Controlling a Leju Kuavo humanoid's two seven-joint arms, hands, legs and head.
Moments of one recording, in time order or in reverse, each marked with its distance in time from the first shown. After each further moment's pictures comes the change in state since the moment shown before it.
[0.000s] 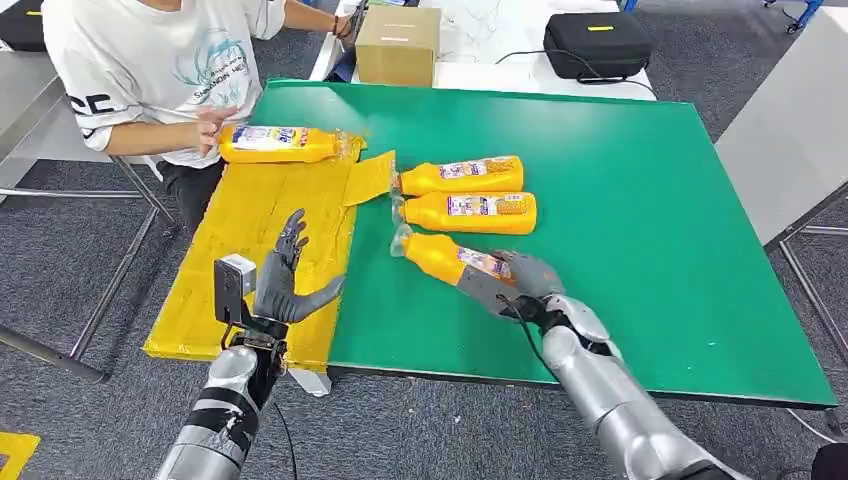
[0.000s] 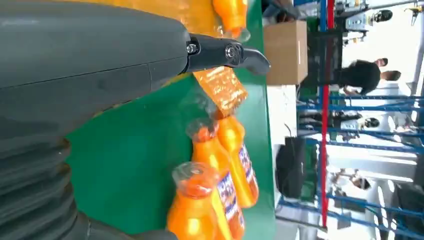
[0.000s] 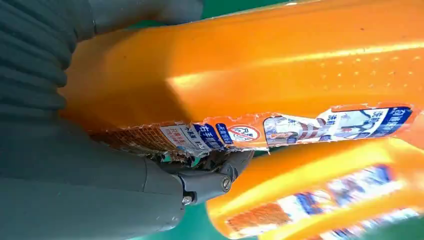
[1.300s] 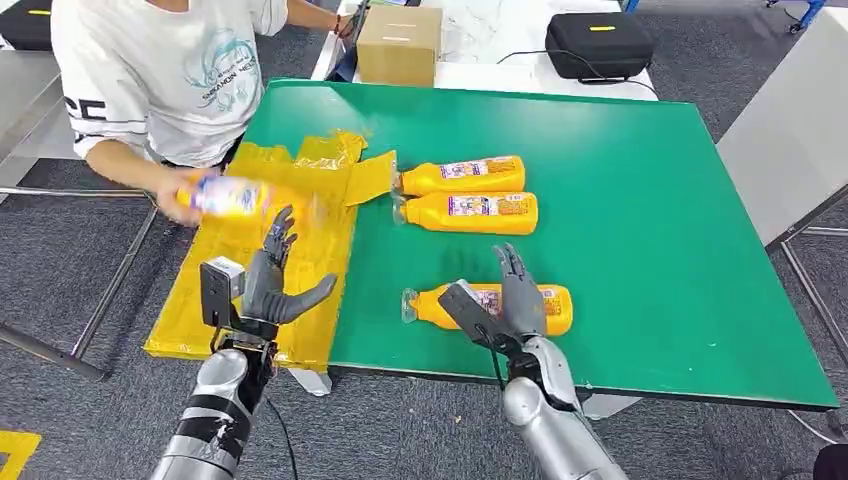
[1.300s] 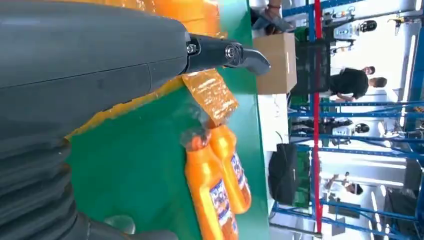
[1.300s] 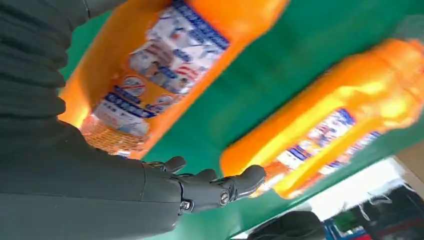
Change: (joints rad) left arm 0.053 0.010 -0.009 -0.115 0.015 -0.005 0.023; right arm 0.237 0.083 -0.058 -0.253 0.148 -0.283 0.134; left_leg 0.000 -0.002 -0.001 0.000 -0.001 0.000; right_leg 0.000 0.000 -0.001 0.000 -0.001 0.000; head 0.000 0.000
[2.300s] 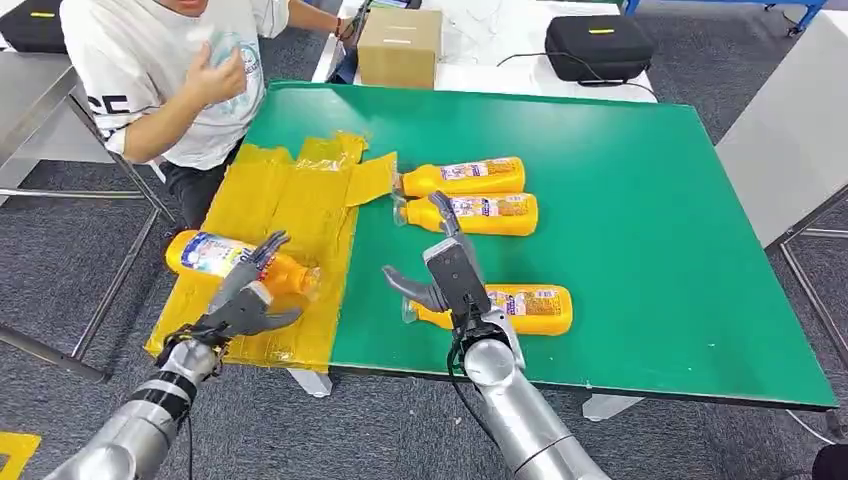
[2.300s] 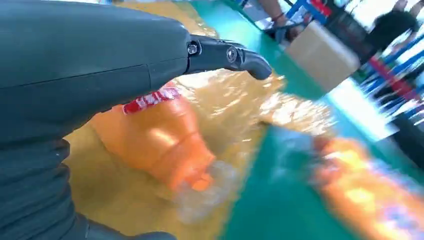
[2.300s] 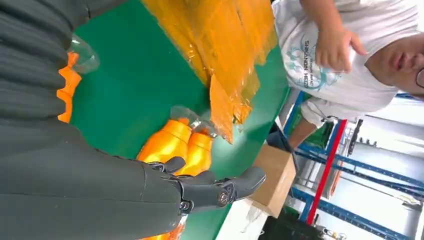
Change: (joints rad) left arm -0.127 0.304 -0.156 0.315 -0.305 0.160 -0.187; right arm -0.103 0.167 0.046 -0.010 -0.584 0.083 -0.401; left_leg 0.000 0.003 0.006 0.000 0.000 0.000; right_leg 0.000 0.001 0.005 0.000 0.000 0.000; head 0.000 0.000
